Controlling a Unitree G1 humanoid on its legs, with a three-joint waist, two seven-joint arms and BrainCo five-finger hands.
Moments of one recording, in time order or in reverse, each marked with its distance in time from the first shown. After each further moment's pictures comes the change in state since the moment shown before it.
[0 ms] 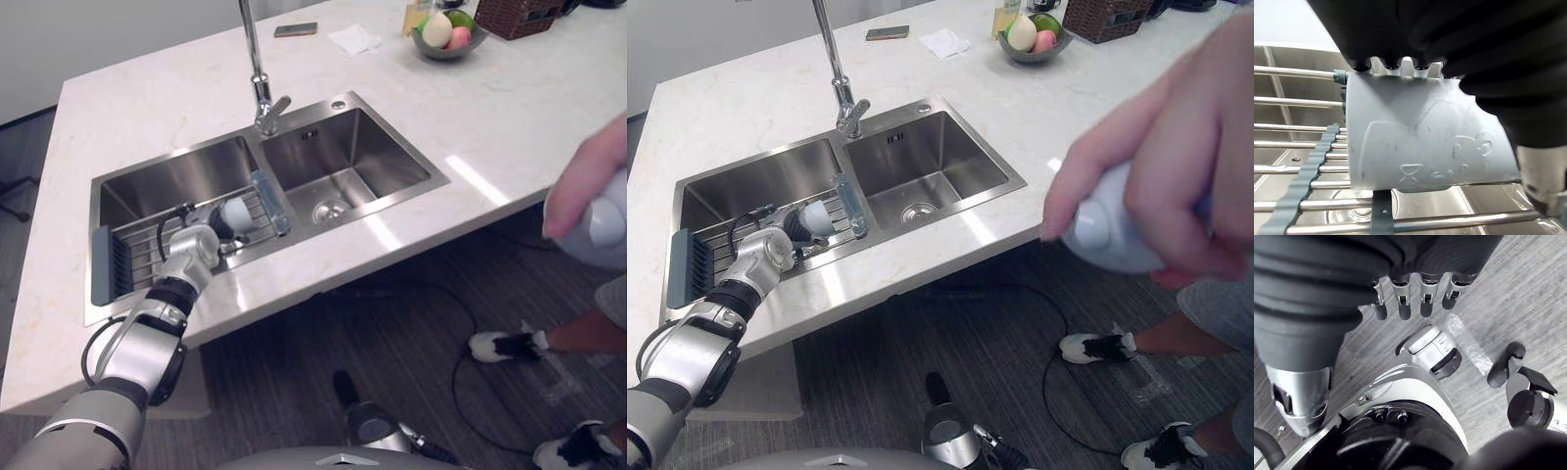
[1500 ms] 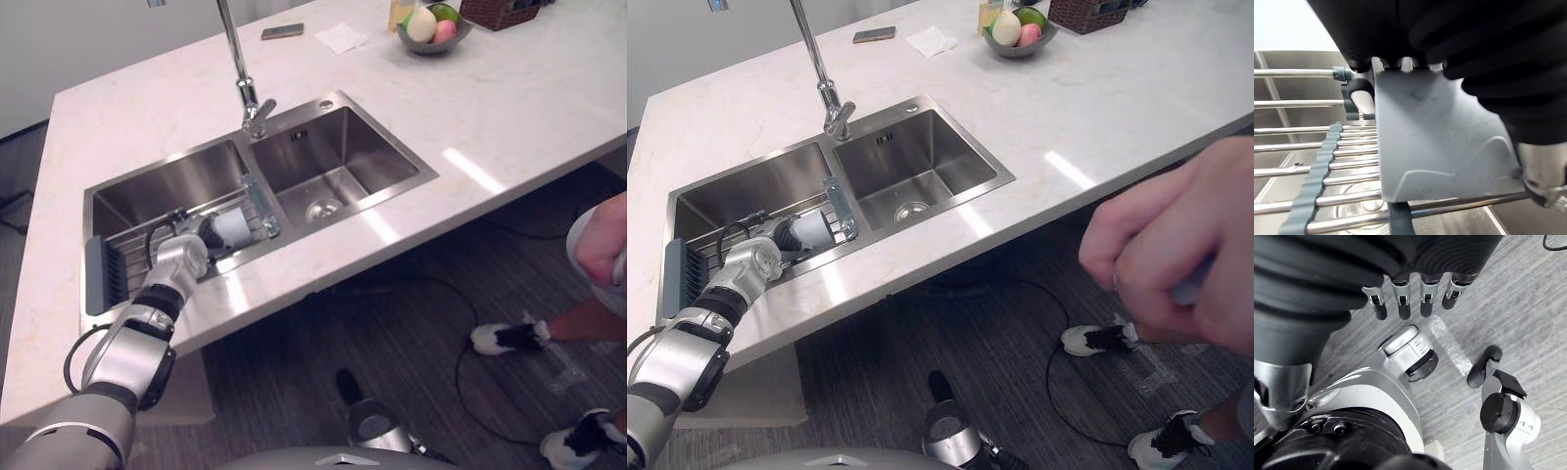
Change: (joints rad) left arm 0.038 0.057 -0.028 0.061 -0.023 -0.138 0.052; right arm 0.001 -0.028 0.048 0.006 -0.039 0.039 0.000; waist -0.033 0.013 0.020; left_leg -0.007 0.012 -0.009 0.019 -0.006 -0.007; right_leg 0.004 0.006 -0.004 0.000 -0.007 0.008
